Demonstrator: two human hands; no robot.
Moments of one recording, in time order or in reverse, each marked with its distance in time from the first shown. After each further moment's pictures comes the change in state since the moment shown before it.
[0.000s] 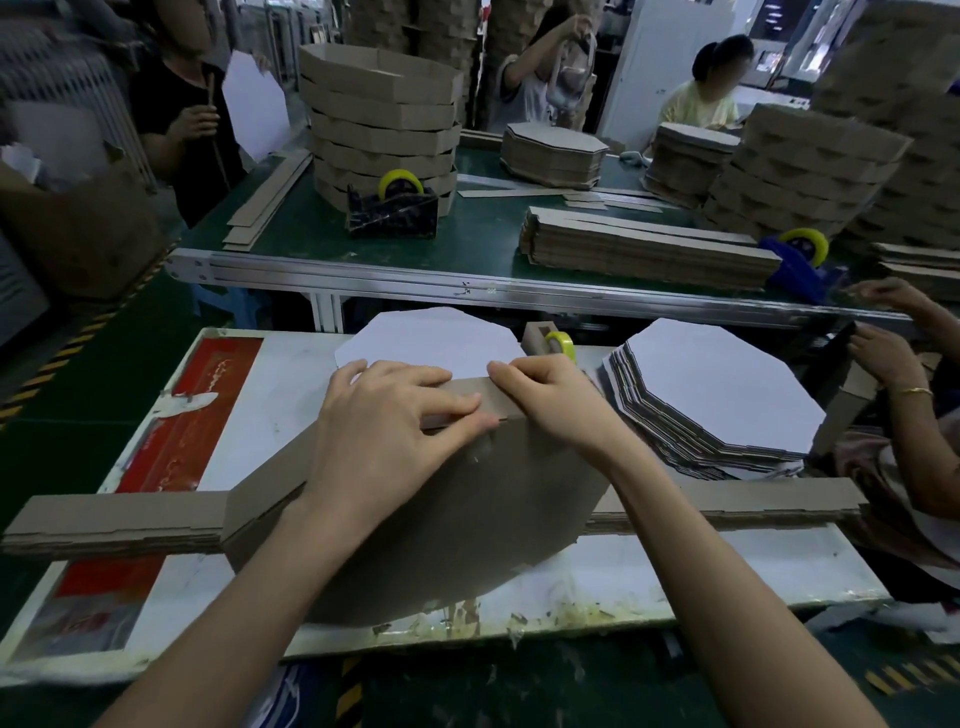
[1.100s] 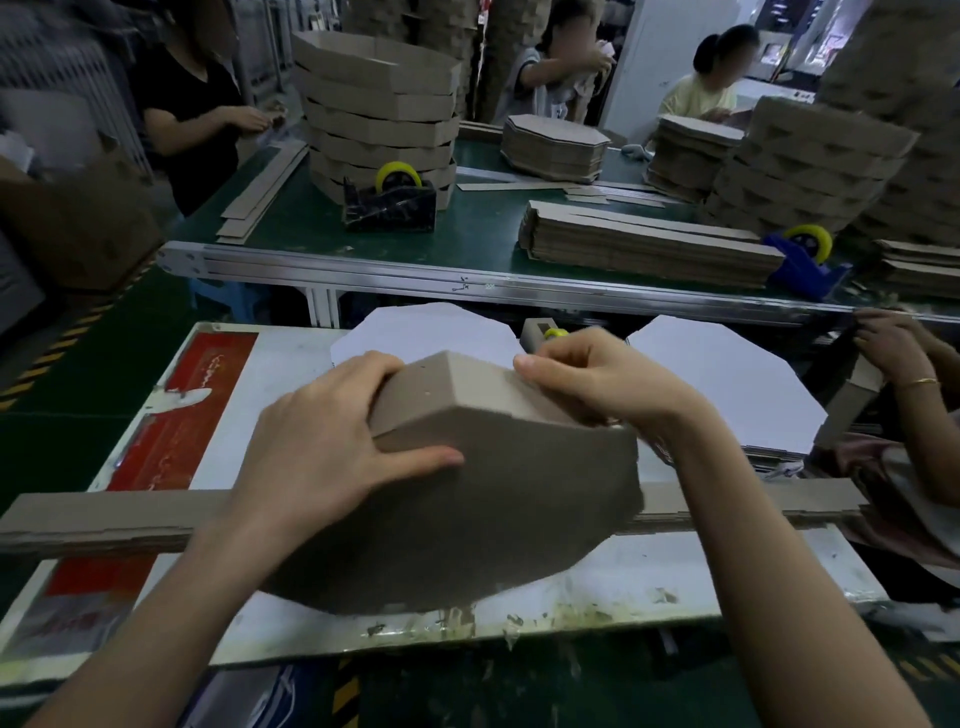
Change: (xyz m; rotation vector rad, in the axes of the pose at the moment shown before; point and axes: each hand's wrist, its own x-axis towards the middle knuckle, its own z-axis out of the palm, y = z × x) left_hand -0.007 -0.027 -0.018 0.021 -0.061 0.006; right_hand 0.006 0.007 -0.055 0.095 -0.296 -0.069
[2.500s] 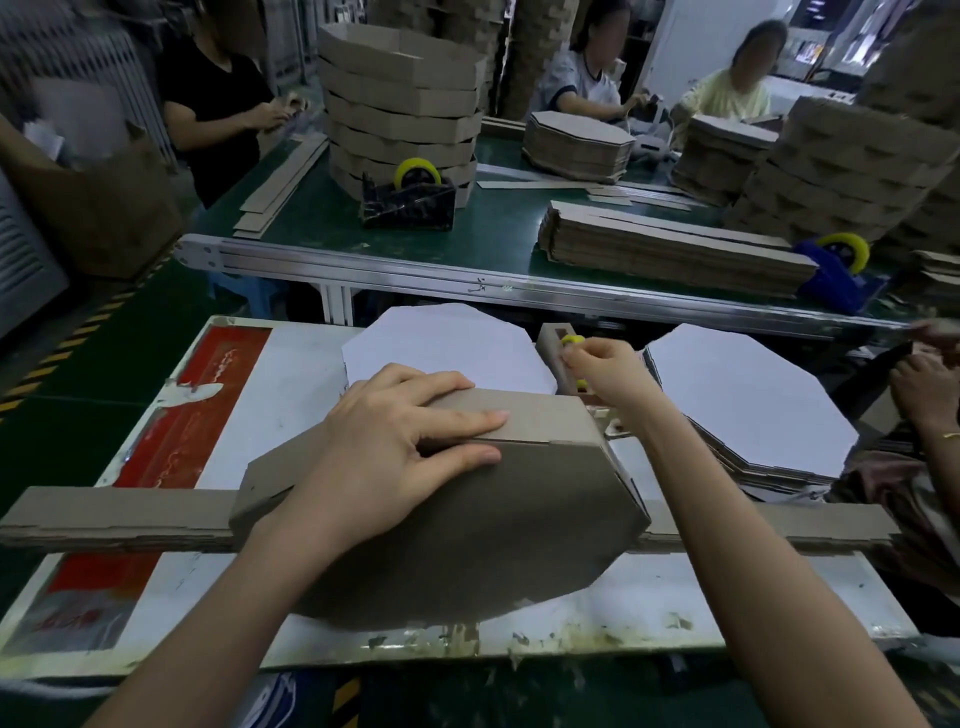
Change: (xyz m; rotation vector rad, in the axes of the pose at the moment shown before) left_hand 0.015 0.013 0.016 -0.197 -0.043 0.102; right_hand 0.072 0.075 0.000 0.140 0.450 0.381
